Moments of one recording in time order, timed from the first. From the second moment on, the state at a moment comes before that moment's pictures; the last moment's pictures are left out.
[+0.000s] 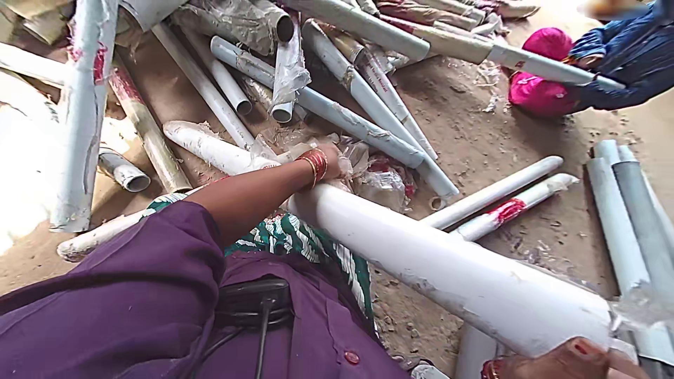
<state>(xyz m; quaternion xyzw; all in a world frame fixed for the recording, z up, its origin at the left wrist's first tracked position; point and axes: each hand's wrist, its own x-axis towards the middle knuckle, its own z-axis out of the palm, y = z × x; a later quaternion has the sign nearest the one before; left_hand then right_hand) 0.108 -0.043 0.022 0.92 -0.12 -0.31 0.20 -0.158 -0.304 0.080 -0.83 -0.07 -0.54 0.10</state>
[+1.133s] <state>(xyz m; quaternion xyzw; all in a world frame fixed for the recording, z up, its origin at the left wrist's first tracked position) 0.067 -0.034 -0.053 0.12 0.14 -0.10 0.98 -0.044 -0.212 0.280 -0.95 0.16 -0.25 0.06</state>
